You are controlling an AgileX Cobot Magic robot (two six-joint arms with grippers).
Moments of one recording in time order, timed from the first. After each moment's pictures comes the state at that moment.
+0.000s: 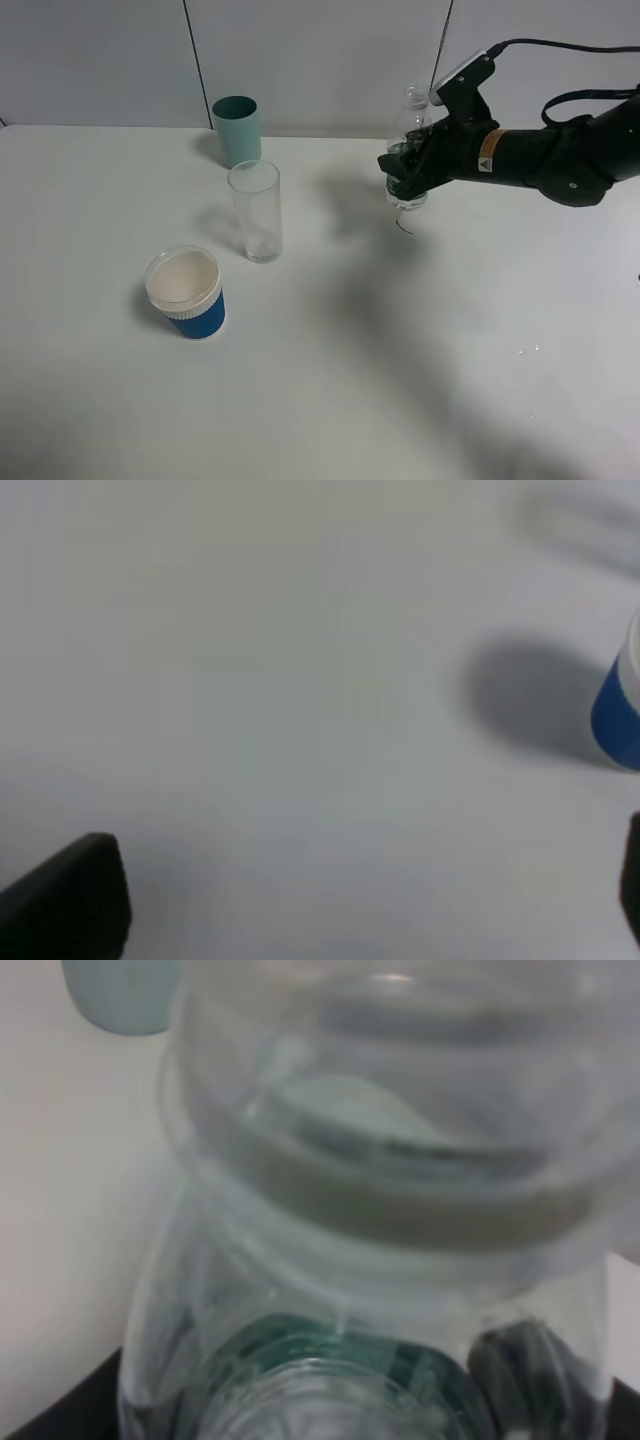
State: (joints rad) left arm 0.18 0.17 -0.52 -0.14 1.06 0.20; right arm 0.22 1.90 -0.87 -0.75 -0.60 0.20
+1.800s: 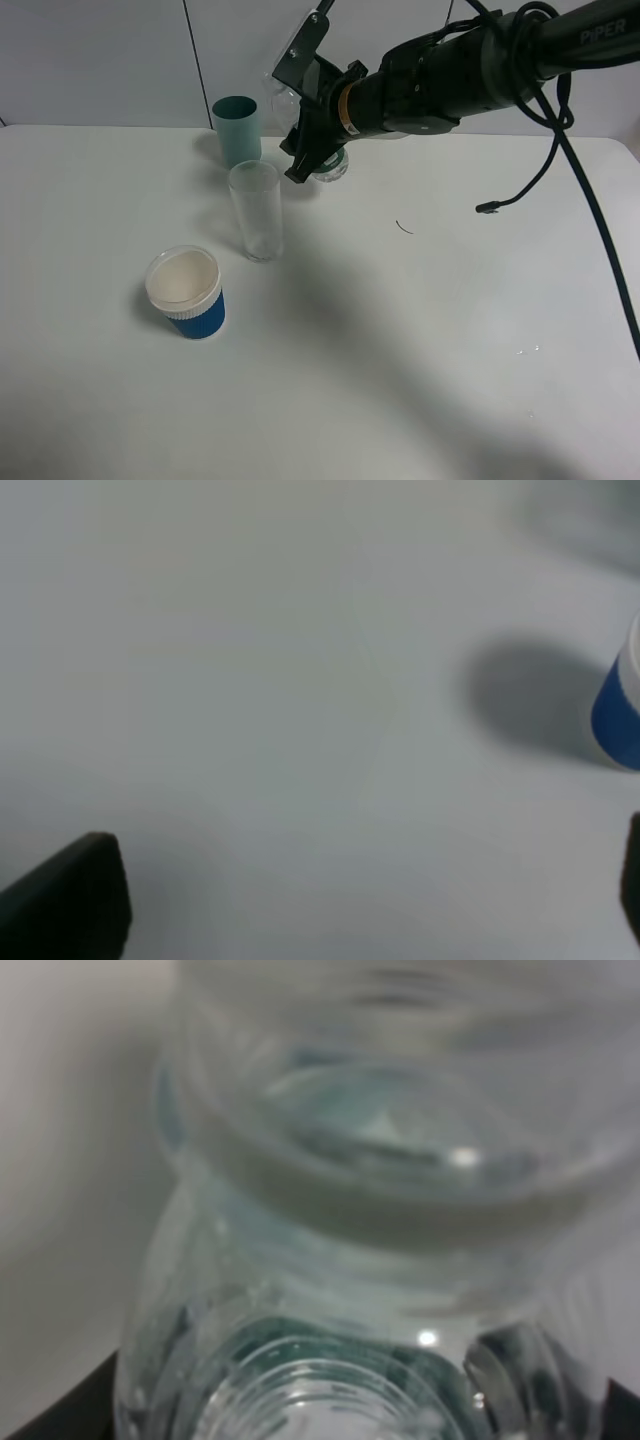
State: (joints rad) left arm 0.18 0.17 -0.52 -0.14 1.06 0.20; right arm 0.60 2.04 -1.34 -1.08 -0.06 0.40
